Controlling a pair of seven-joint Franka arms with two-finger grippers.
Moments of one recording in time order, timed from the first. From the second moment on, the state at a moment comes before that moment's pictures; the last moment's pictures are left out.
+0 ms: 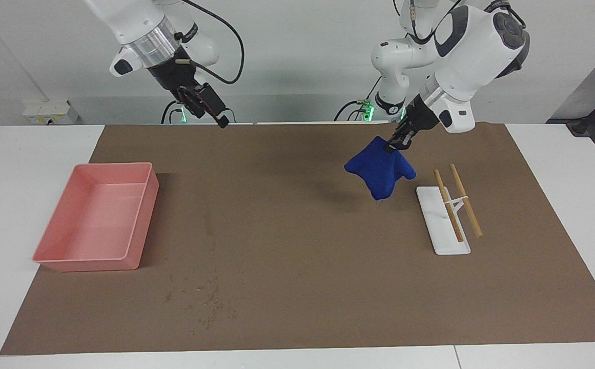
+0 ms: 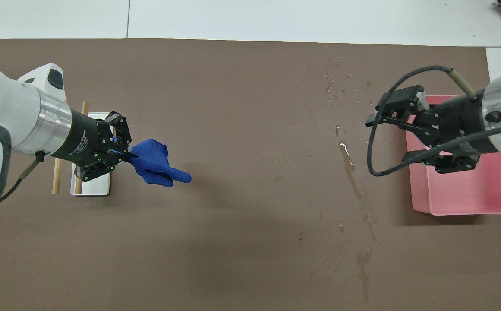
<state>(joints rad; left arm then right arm) 0.11 -0.01 -0.41 -1.72 -0.35 1.73 -1.41 0.17 -0.01 0.05 -1.53 0.39 1.66 1.05</state>
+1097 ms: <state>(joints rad) -0.08 -0.01 -0.46 -1.72 -0.35 2.02 -2.13 0.36 0.09 0.05 -1.59 0.49 1.94 1.64</state>
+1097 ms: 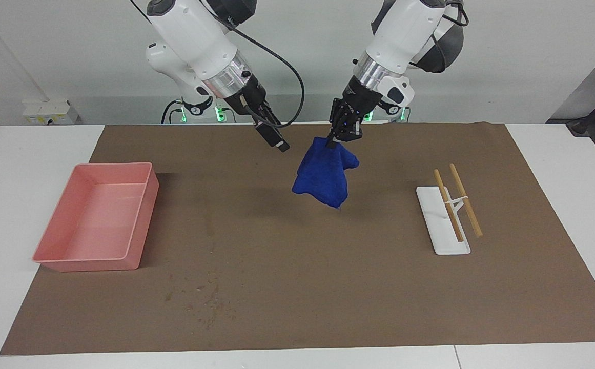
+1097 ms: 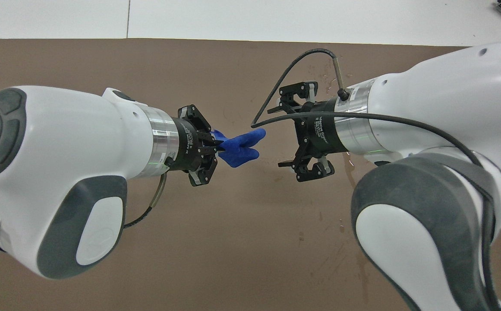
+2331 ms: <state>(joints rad) -0.14 -0.01 -0.46 -1.71 -0.34 2.15 -2.29 0.39 0.09 0.05 -1.69 0.54 2.03 1.66</state>
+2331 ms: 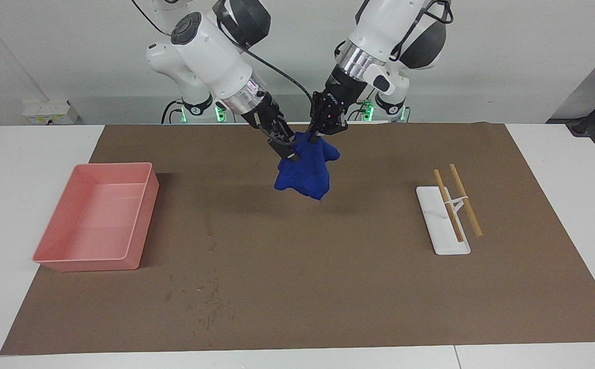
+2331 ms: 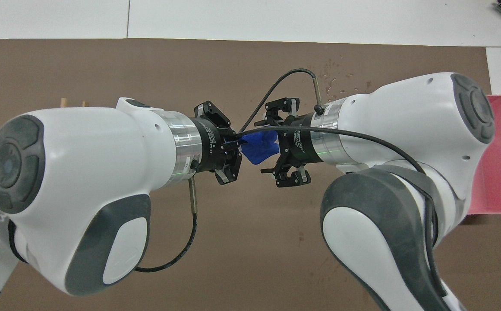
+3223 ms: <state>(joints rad) -0.15 -0.01 -0.46 -1.71 -0.32 2.16 -2.29 0.39 0.08 0.04 -1.67 0.54 2.06 1.64</state>
